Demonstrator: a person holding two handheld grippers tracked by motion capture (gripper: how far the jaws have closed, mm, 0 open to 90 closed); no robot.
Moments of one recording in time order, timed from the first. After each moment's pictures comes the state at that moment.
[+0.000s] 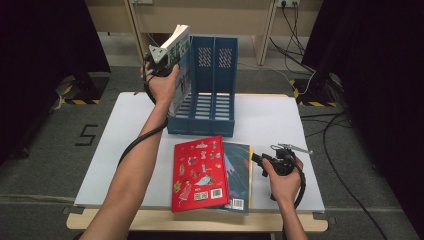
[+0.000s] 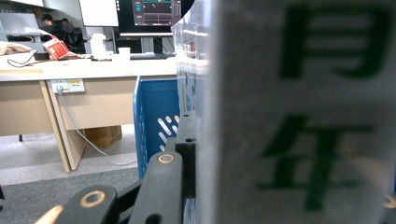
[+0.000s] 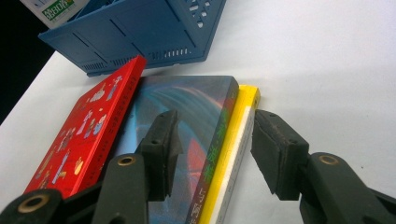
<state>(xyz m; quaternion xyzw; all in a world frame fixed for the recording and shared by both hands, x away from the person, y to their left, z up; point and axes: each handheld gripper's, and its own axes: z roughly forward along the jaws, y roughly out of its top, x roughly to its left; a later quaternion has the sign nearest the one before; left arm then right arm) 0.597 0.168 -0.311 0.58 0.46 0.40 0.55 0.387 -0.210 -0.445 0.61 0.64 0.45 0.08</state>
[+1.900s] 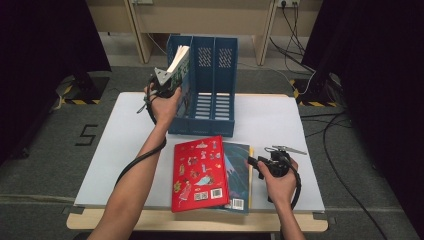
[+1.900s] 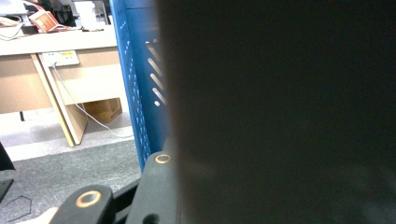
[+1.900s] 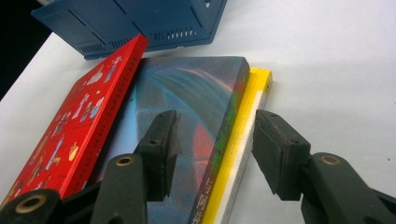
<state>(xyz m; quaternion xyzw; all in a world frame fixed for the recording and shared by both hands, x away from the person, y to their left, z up) 0.570 0.167 -0.367 0.62 0.46 0.39 0.50 0.388 -0.201 -0.455 0.60 0.66 0.44 0.08</state>
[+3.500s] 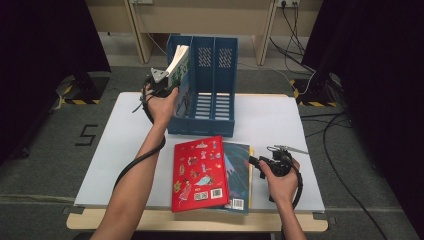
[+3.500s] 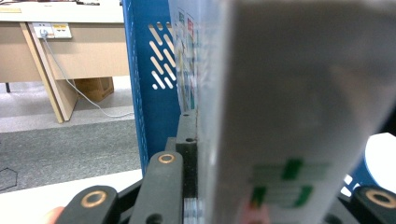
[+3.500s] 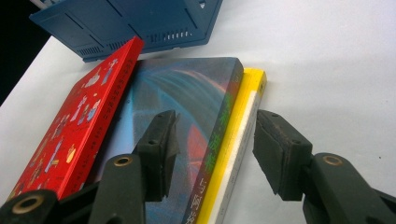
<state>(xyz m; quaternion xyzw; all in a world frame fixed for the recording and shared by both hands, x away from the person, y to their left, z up) 0.564 0.171 -0.356 0.61 0.50 0.34 0.50 0.390 -0.206 -0.455 0.61 0.66 0.44 0.08</state>
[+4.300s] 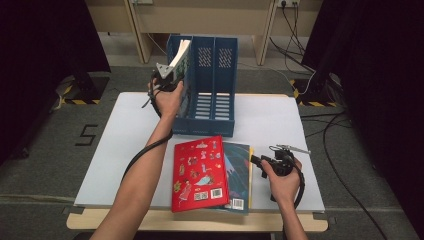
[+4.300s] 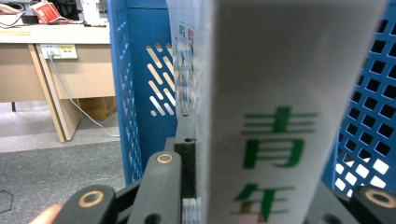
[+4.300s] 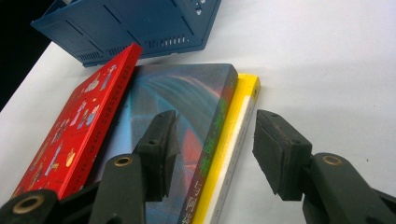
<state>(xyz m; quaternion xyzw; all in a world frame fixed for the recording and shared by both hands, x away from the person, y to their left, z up) 0.598 0.157 -0.367 0.60 0.48 0.37 0.52 0.390 -0.211 -0.453 0.61 0.65 0.44 0.08</state>
